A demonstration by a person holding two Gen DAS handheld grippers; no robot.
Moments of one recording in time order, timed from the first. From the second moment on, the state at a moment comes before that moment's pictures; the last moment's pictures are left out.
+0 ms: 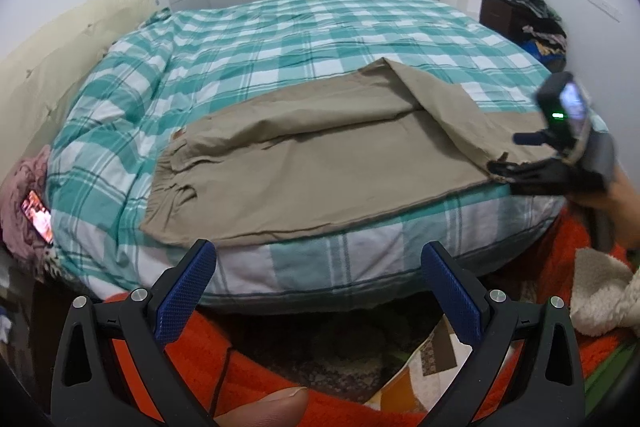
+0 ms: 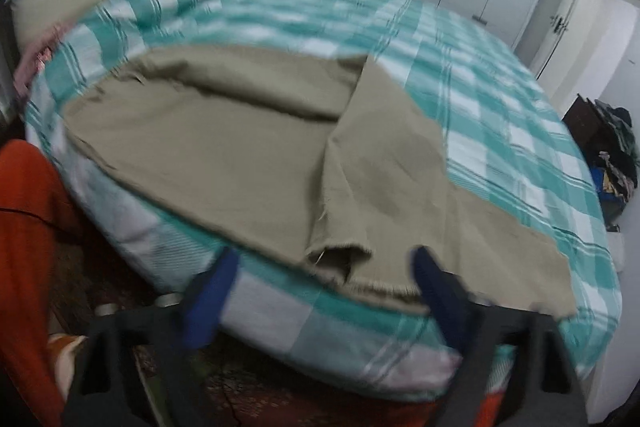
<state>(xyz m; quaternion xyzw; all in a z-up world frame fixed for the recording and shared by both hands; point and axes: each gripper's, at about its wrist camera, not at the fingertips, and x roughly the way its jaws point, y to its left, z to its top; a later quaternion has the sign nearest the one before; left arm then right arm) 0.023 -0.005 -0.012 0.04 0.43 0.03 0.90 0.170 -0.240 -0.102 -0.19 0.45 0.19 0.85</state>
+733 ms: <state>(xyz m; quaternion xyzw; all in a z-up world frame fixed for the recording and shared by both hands) 0.056 -0.003 -0.037 0.03 0.48 0.05 0.88 0.468 -0.369 0.037 -0.24 0.41 -0.02 0.88</state>
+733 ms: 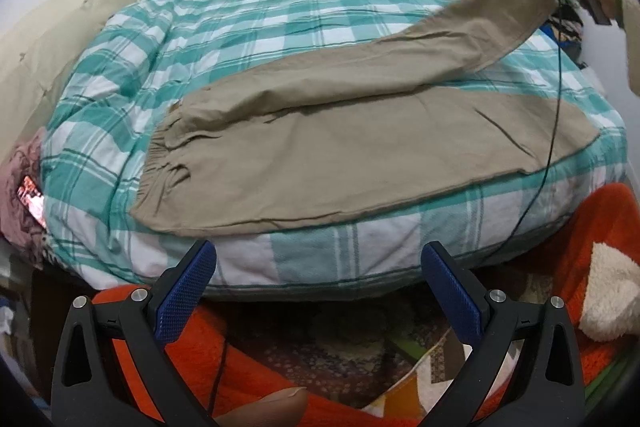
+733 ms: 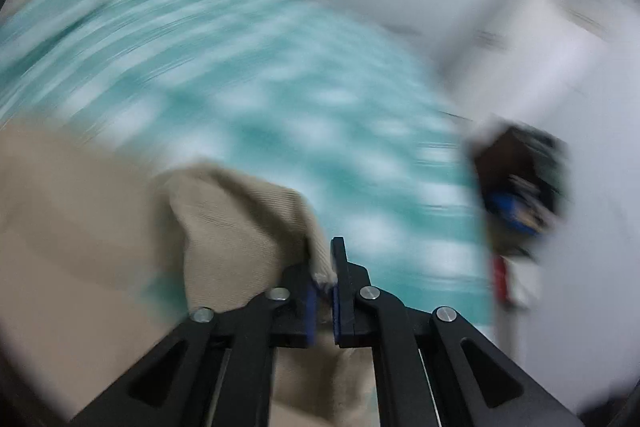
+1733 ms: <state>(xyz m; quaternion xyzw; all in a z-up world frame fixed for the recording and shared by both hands) 0.368 0.058 -0.165 0.10 0.53 -0.06 0.84 0.265 -0.374 -0.191 0.00 0.47 0.07 0.88</state>
